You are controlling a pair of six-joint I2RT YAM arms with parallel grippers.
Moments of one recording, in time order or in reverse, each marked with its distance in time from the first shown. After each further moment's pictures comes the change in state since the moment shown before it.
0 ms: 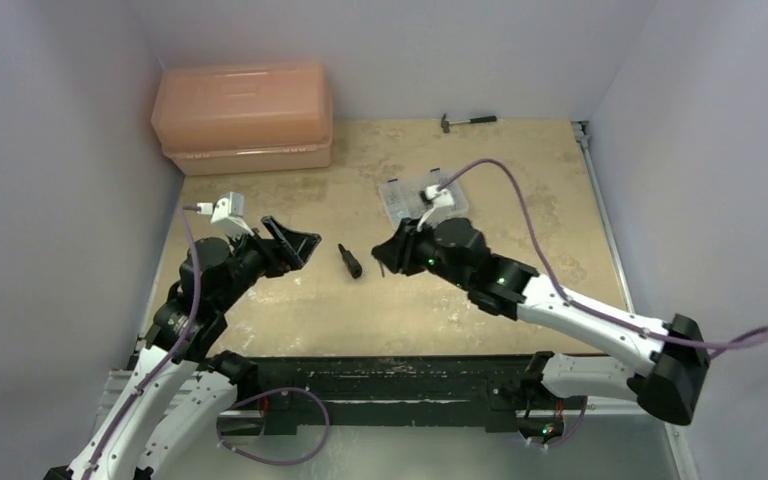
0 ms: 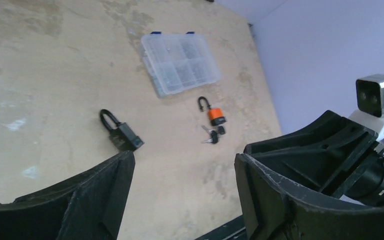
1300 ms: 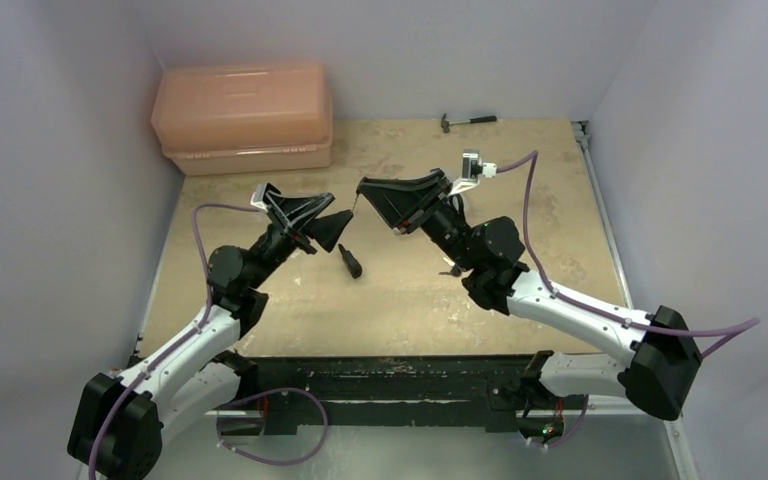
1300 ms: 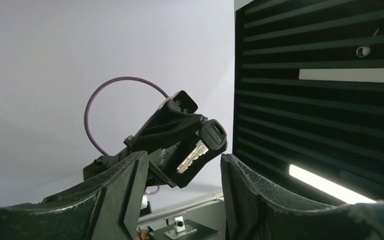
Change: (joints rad) left arm 0.000 0.339 -0.322 1.336 0.344 -1.347; right arm -0.081 -0.002 -0.061 0.970 -0.124 0.148
